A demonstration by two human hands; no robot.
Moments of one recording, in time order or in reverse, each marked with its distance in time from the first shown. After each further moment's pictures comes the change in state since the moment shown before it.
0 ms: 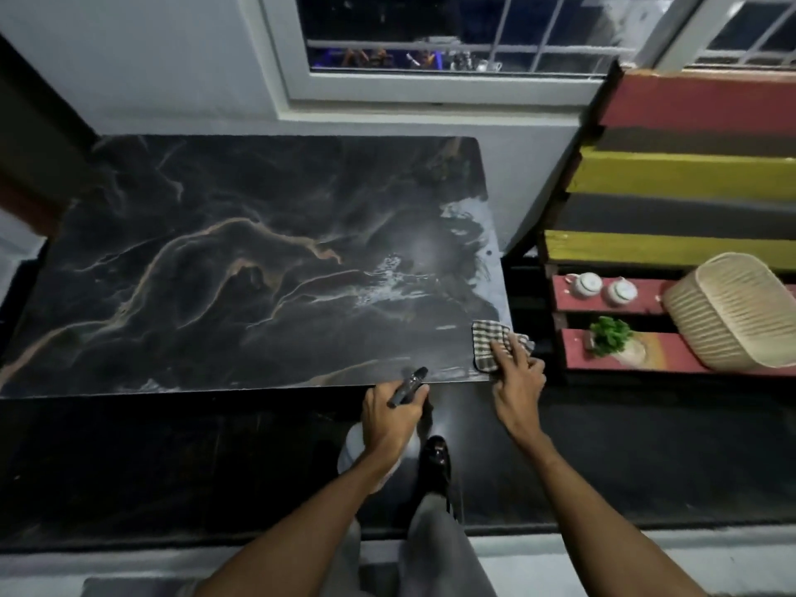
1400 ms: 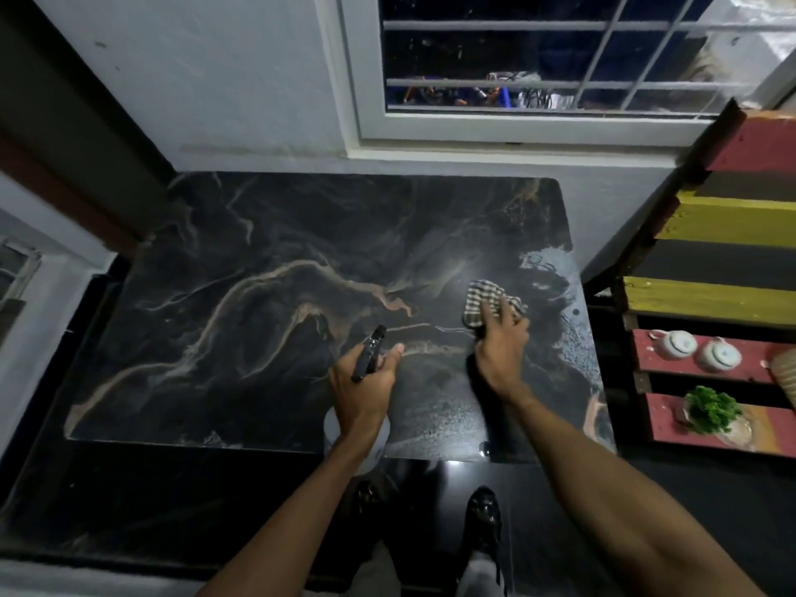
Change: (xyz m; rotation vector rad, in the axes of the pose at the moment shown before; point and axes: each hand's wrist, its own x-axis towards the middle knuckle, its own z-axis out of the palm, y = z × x) left_hand 0.145 0.022 -0.138 -0.129 0.364 0.180; right_hand 0.155 -0.177 0.051 0.098 0.032 -0.100
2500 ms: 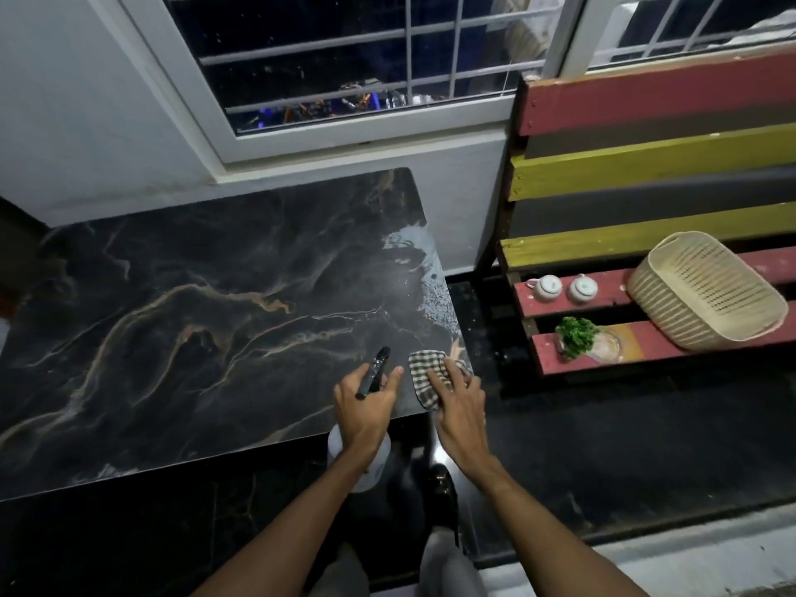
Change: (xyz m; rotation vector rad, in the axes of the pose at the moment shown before) left_hand -0.156 0.065 0.119 0.074 -0.290 -0.054; right_hand -0.169 0.146 -0.065 0.017 -0.097 0.072
